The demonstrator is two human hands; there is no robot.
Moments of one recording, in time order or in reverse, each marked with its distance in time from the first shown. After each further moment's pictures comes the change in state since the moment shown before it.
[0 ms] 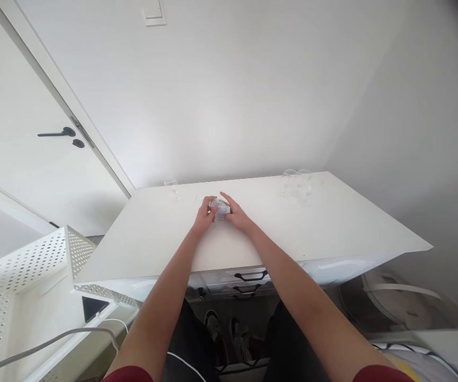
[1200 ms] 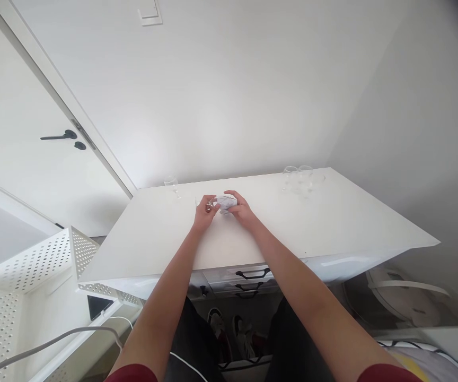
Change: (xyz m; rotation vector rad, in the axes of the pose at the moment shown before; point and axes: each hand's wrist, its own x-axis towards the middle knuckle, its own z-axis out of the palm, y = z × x) left_hand -0.002 0.013 0.001 0.047 0.110 -0.068; right_hand -0.001 -0.014 -0.002 0.188 0.135 0.017
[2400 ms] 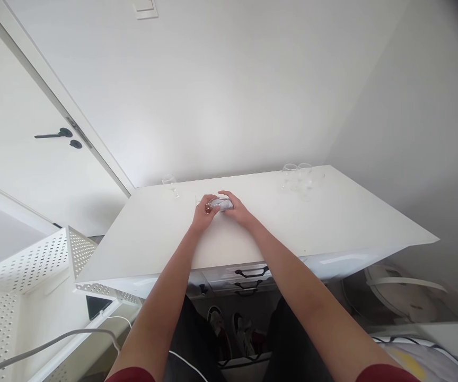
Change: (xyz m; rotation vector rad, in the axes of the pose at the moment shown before) left_hand -0.003 0.003 0.000 0.041 -0.085 0.051; right_hand 0.000 0.006 -0.003 -0.261 -0.093 -0.067
